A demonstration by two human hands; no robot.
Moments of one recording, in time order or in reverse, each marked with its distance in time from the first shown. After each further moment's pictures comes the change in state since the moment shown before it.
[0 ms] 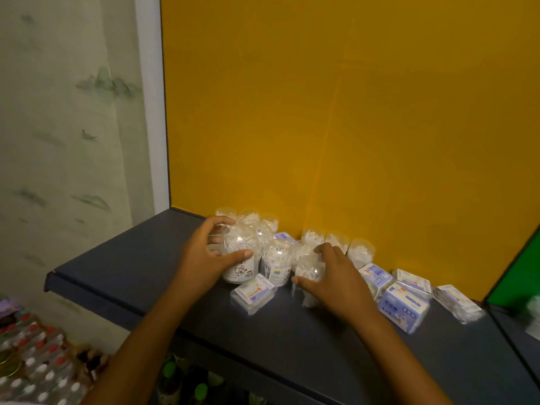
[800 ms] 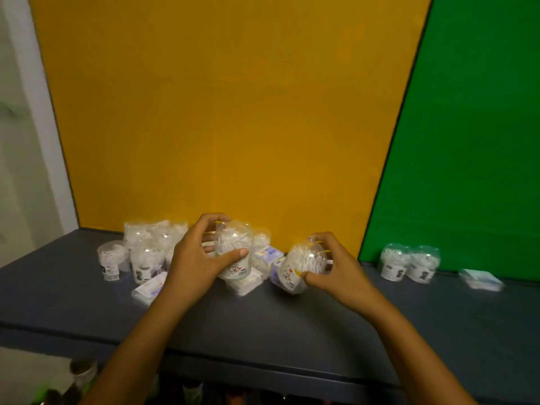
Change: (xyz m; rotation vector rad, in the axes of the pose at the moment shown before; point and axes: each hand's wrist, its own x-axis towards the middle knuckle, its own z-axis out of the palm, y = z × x) left_hand -0.073 0.119 0.134 -0.060 -0.148 0.199; right_hand -0.110 0.119 -0.156 0.487 0.088 0.014
